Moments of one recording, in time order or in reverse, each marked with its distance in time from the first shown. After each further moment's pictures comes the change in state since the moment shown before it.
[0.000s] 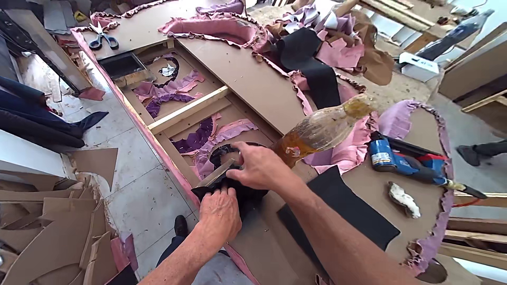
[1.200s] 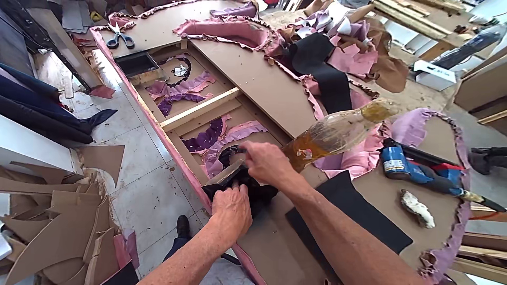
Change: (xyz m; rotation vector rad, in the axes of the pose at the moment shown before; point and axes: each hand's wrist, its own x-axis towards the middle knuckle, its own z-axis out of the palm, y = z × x) left_hand 0.006 0.004 0.001 0.008 0.013 0.001; right_hand 0.014 0.005 0.014 -0.075 0.148 -0.144
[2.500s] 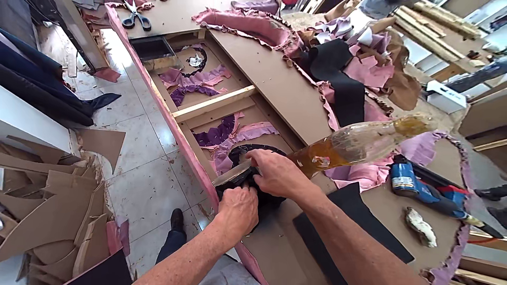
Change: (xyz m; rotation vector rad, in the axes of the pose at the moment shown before) left_hand 0.005 -0.010 0.005 -0.064 0.053 0.081; right_hand -0.006 -0.004 0.010 -0.062 -0.118 -0.142
